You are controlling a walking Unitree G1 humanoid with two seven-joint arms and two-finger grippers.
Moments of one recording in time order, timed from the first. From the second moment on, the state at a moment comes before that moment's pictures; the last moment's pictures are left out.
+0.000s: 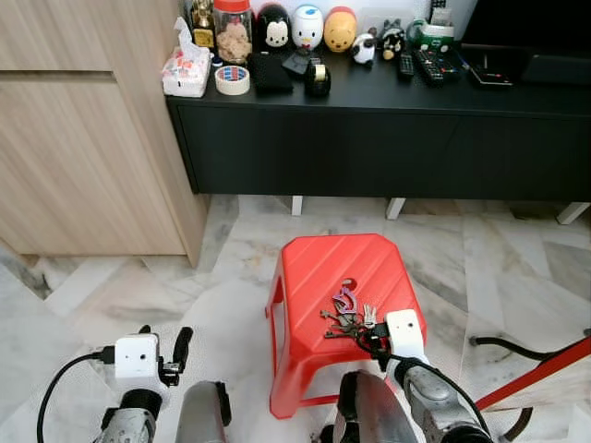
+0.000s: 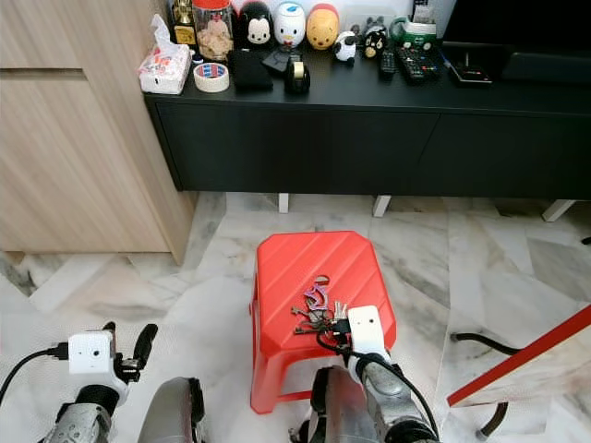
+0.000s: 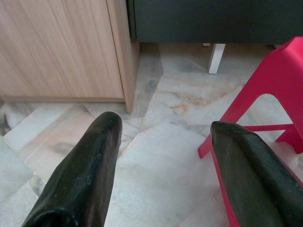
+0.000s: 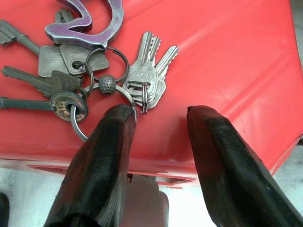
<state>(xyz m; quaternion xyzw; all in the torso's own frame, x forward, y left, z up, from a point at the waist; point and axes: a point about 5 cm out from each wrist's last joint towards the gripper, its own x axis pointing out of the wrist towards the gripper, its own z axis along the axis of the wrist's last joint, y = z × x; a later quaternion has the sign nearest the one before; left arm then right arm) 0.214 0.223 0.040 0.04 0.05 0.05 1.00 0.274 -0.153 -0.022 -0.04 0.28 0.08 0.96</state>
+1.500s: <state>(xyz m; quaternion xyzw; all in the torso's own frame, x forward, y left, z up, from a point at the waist) 0.213 0.221 0.020 0.04 0.08 0.06 0.99 0.285 -0.152 -0.005 -0.03 0.20 0.07 0.98</state>
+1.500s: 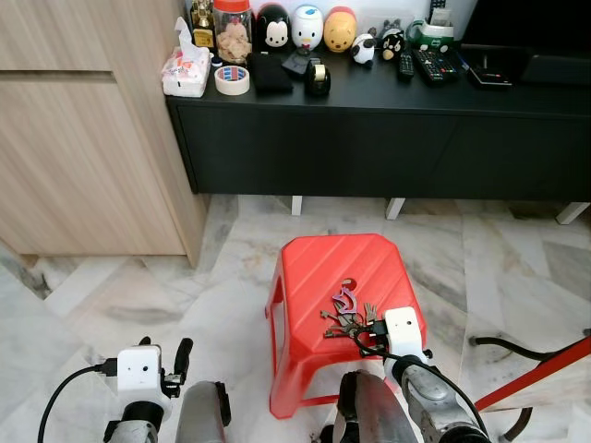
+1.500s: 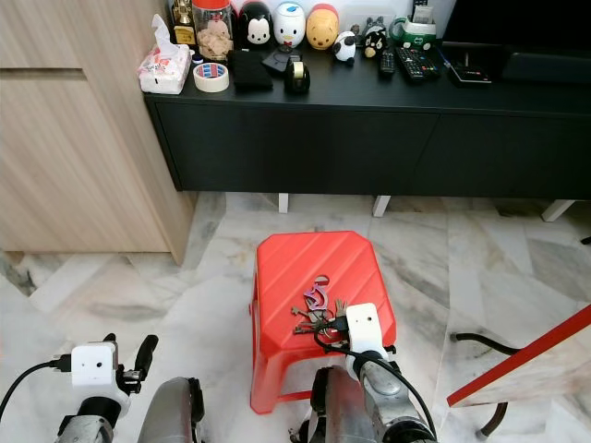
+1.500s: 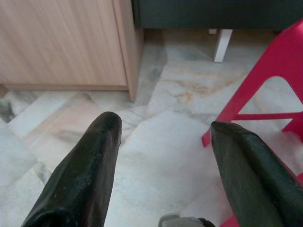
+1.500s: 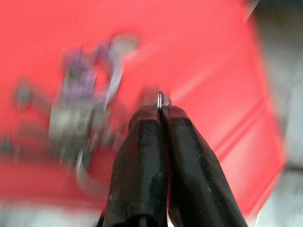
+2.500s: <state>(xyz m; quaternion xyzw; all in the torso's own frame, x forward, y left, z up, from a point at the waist) 0.271 0.234 0.078 0.11 -0.03 0.00 0.99 0.294 -0.159 0.074 0.03 0.09 0.10 0.99</state>
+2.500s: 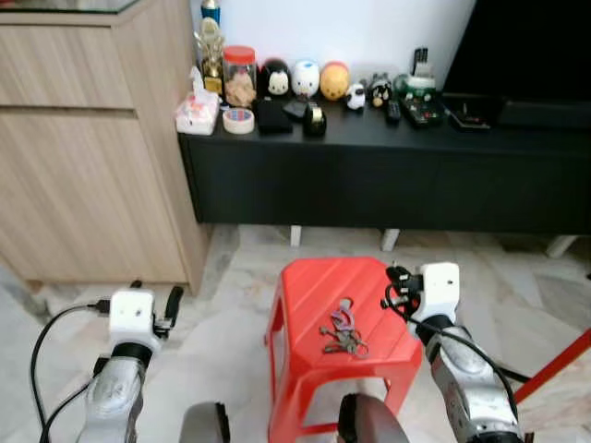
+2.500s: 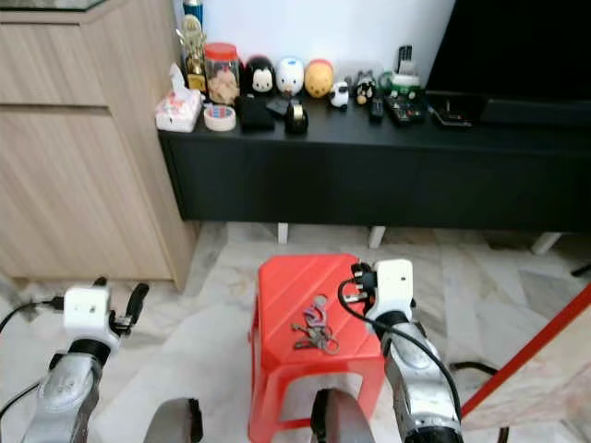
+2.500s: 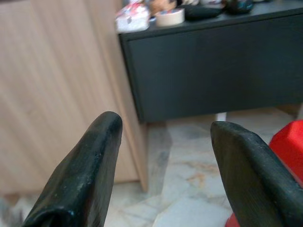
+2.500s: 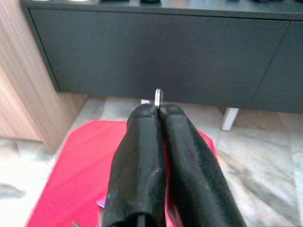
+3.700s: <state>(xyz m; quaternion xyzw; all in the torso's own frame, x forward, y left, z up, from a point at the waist) 0.280 0.143 0.099 0.14 0.04 -0.38 0.91 0.290 -0.102 0.065 -0.02 0.24 0.27 0.93</state>
